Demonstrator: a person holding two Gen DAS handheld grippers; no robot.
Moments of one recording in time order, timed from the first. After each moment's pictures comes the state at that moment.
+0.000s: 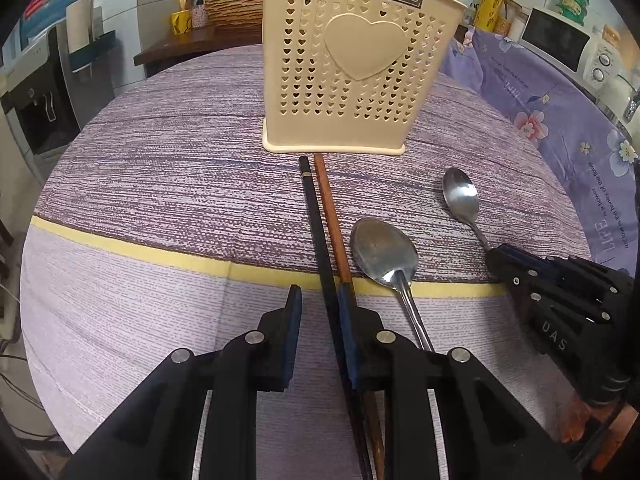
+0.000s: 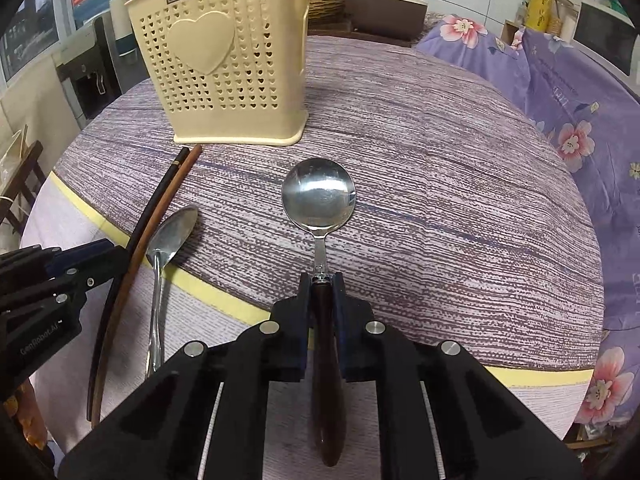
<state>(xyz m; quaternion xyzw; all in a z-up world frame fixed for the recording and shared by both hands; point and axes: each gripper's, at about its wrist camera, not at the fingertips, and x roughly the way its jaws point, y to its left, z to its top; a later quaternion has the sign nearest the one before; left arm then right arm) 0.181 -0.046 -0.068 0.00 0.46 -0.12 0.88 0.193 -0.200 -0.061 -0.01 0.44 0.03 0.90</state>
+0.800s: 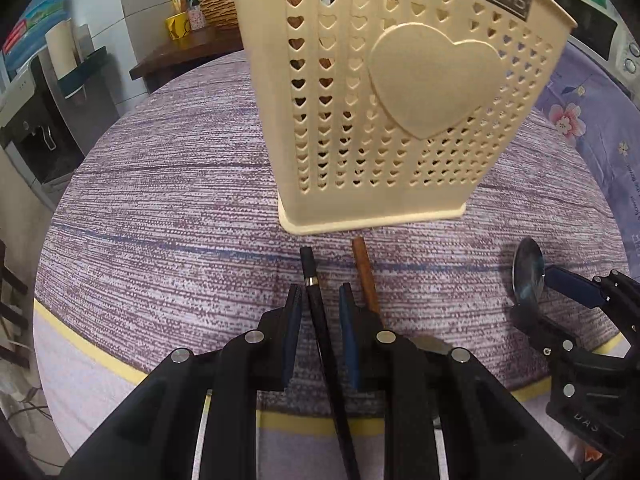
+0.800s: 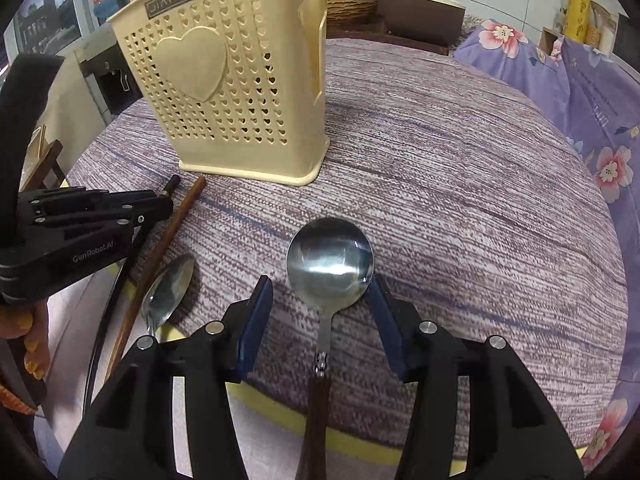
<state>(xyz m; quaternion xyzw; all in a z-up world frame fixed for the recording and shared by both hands) 0.265 -0.053 -0.065 0.05 0.48 -0.08 0.87 0.253 -0.206 -0.058 -0.01 0.45 0.10 0.89</state>
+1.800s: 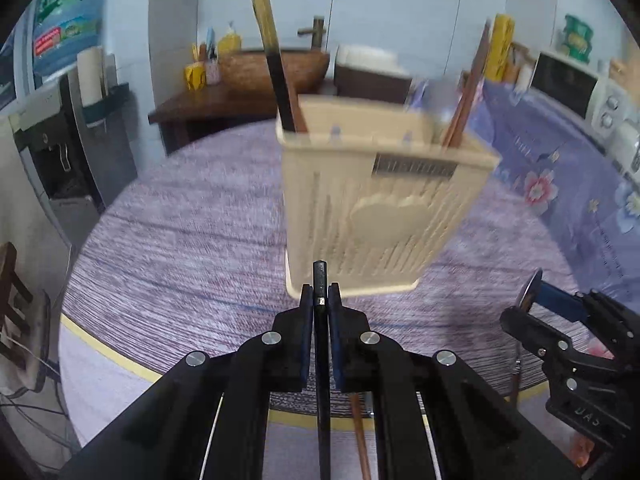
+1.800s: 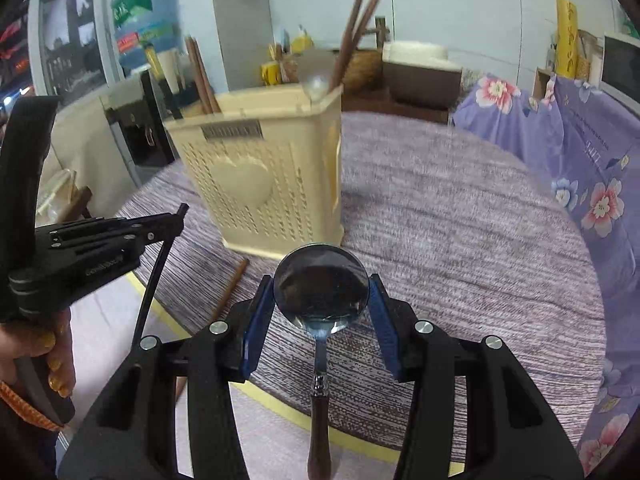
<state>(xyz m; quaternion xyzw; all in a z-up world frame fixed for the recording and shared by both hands) 0.223 -0.038 0.020 -0.01 0.37 -0.10 0.92 0.223 -0.215 0.018 0.02 0.34 0.13 0.93</state>
